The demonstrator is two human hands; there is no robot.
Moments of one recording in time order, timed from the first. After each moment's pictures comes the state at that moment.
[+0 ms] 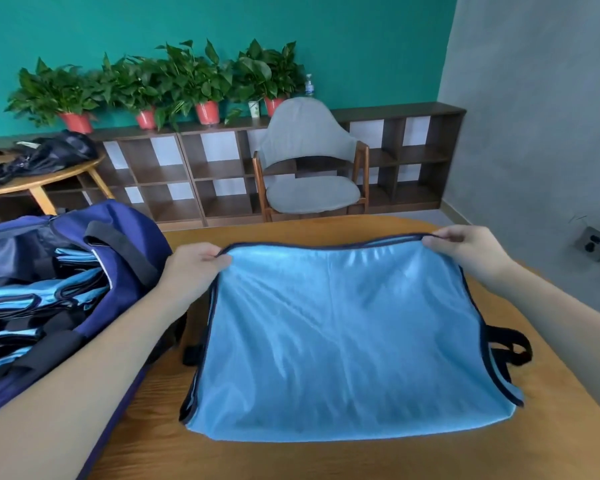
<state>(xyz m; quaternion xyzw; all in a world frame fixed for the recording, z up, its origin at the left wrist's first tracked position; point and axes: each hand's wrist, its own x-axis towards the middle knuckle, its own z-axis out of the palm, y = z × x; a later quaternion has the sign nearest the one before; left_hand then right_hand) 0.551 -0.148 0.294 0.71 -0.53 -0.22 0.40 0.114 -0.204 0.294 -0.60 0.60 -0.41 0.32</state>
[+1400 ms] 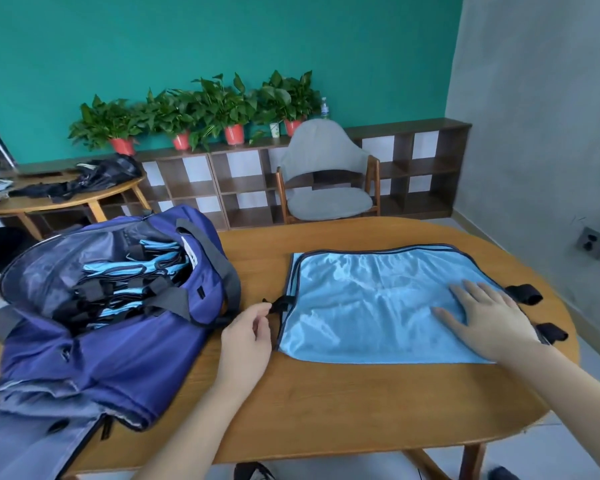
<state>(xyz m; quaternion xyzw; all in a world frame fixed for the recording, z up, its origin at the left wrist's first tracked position) 0.499 0.018 0.219 0.64 -0.60 -0.06 0.48 0.107 -0.048 0.245 -0.72 0.70 -0.04 0.00</state>
